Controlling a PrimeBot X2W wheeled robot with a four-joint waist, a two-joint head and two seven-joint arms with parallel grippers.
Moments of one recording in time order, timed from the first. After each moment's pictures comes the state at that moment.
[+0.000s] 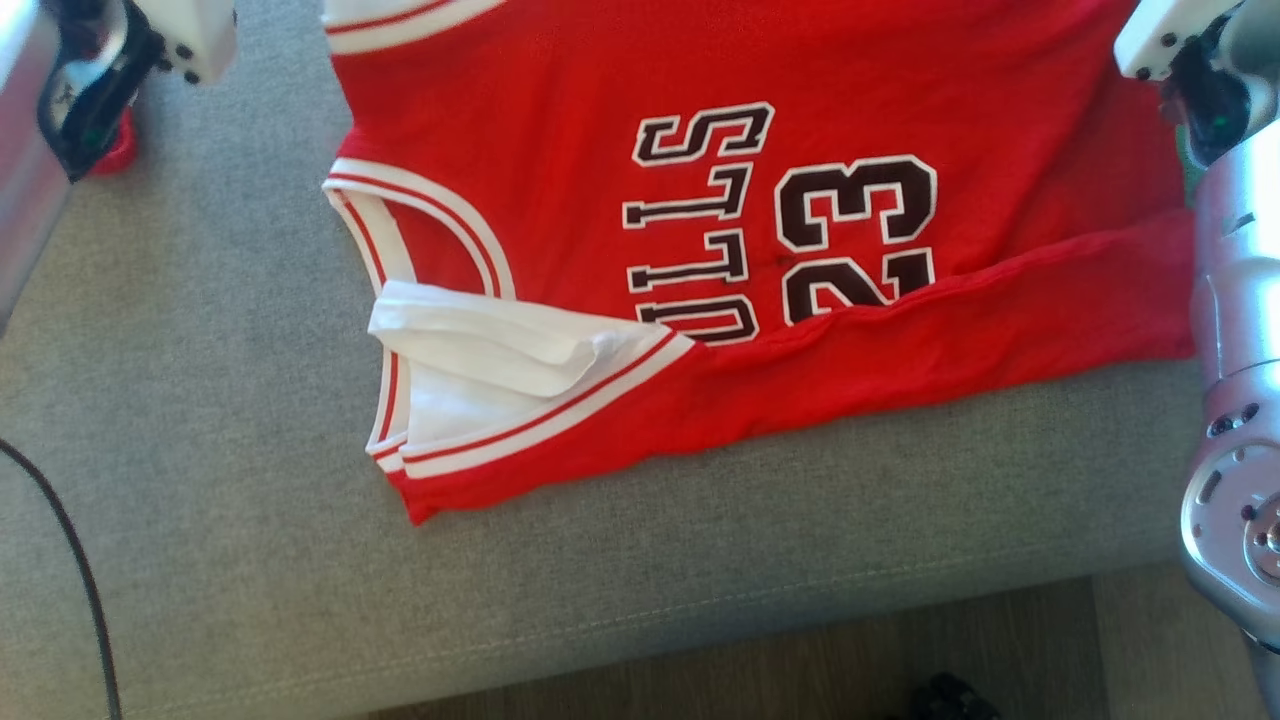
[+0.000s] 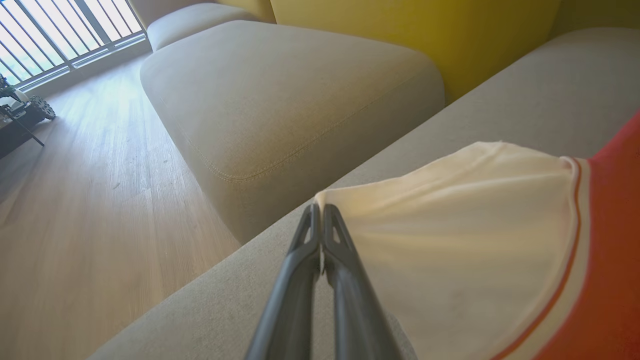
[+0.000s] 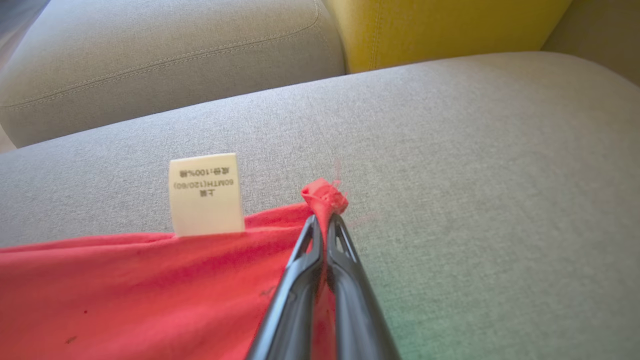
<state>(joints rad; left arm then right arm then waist) -1.36 0.52 -1.17 0.78 -0.81 -0.11 -0.17 -1.20 -0.10 -0.47 1.05 -0.20 0.13 0.10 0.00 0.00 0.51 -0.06</state>
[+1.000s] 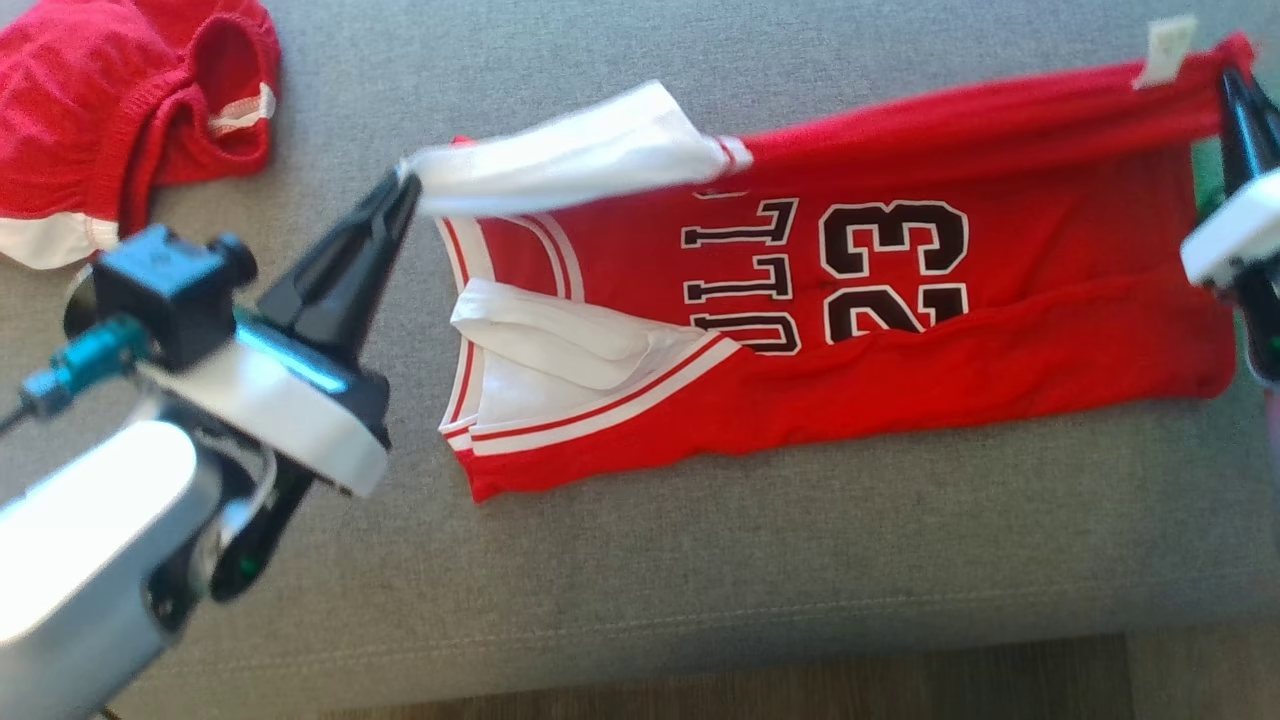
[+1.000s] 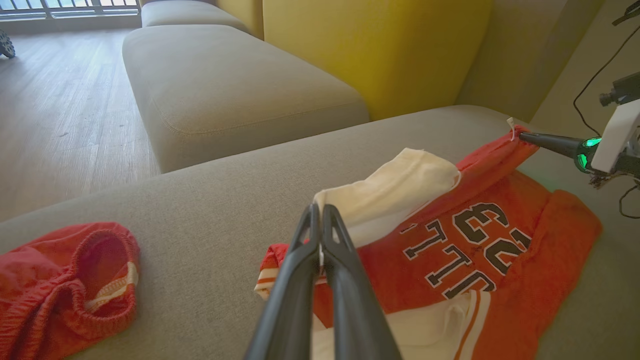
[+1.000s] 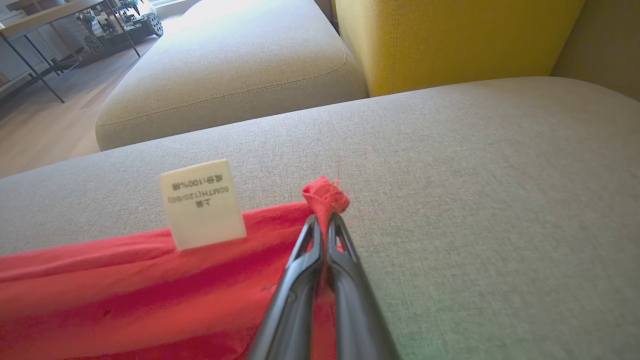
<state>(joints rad) -0.71 0.80 -1.02 -0.17 -0.92 0.27 -0.25 -0.74 -0.33 -0.06 0.73 0.41 0.13 -0.05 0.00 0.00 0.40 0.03</state>
